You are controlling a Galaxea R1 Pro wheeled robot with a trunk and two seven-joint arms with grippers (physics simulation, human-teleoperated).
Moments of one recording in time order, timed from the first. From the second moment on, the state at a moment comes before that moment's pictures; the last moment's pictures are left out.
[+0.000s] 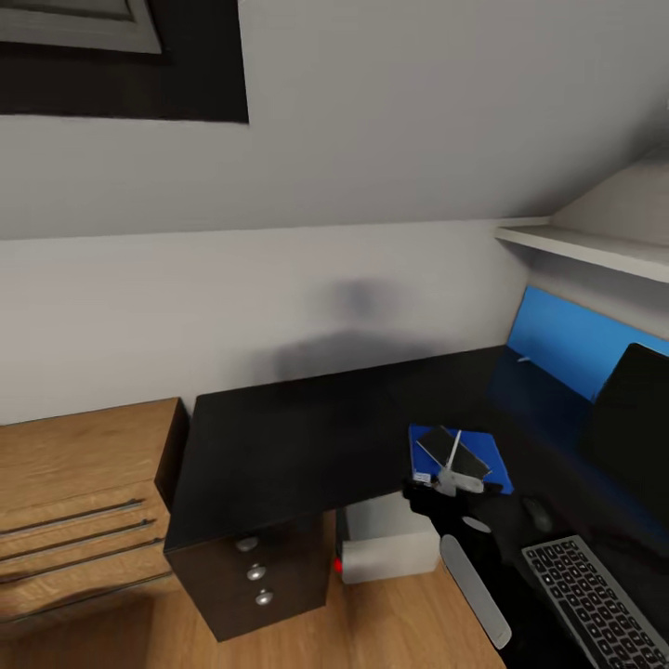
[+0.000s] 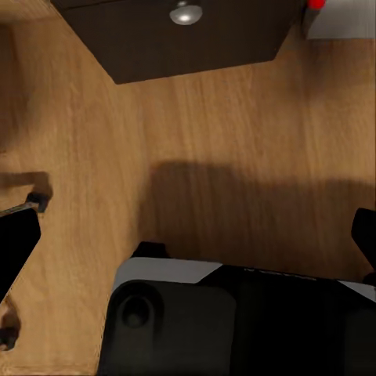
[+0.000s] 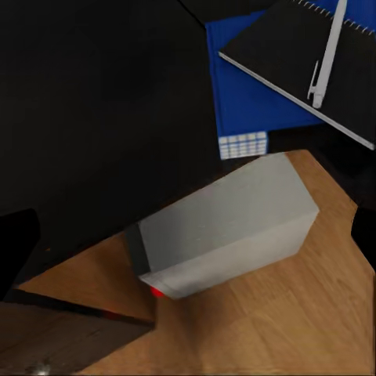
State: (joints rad) left arm -0.05 0.14 -0.85 -1.02 0.84 0.09 0.72; right arm -0.38 -0.06 0.31 -1.25 -0.57 0.38 -0.46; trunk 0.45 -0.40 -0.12
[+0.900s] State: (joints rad) left arm -0.05 0.14 -0.71 -0.98 0.83 0.08 0.71; right arm -0.38 0.04 0.69 -0.69 -0.55 0.01 -0.46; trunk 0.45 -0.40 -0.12
